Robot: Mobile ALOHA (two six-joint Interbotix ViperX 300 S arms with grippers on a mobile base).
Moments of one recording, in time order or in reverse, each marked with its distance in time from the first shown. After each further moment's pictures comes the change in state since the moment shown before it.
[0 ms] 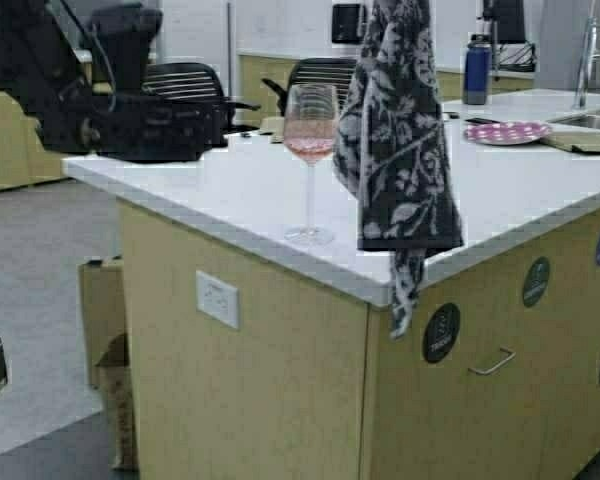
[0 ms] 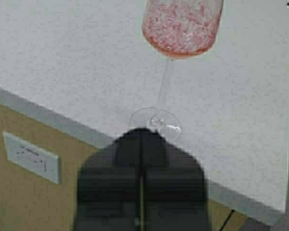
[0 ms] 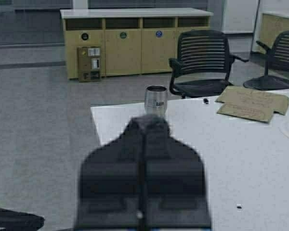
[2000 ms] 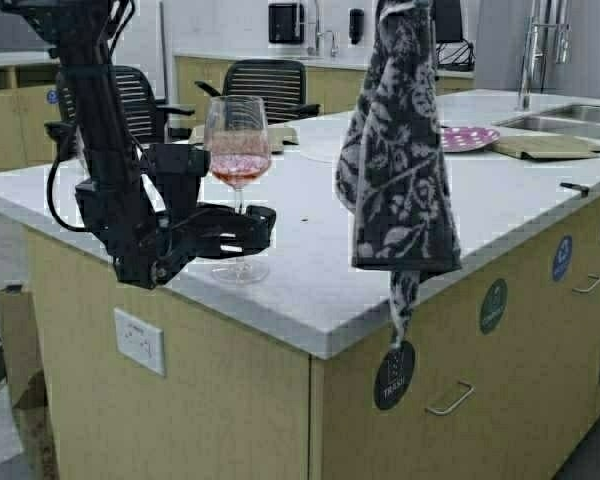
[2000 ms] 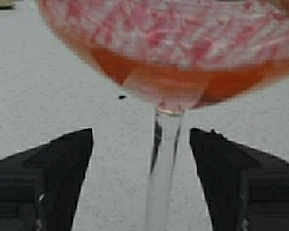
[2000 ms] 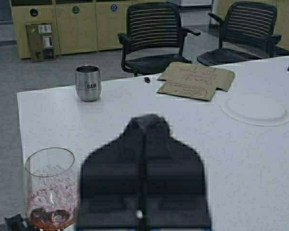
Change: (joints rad) left arm -0.005 0.584 -0.460 0.040 -0.342 0.071; right arm -0.006 0.074 0.000 0.000 0.000 -0.002
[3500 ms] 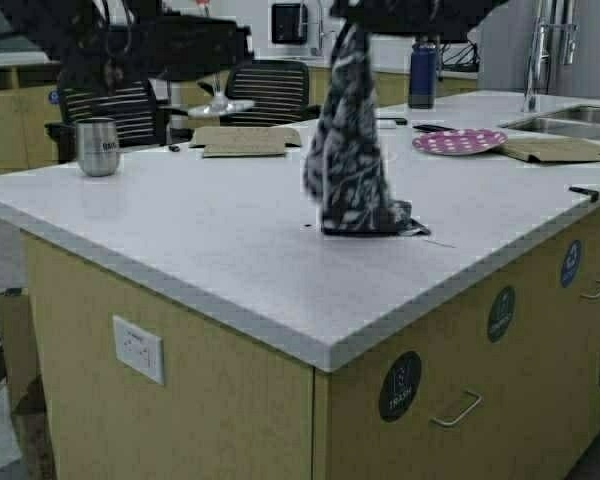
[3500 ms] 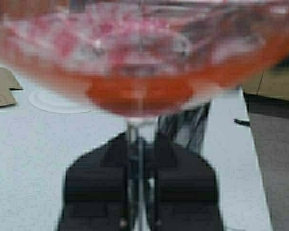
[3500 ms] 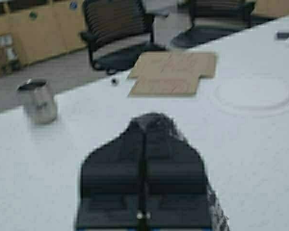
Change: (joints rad) left arm -0.025 -0.770 0.360 0.021 0.339 -0.101; right arm -0.034 0.727 -0.635 0.115 -0.031 0.064
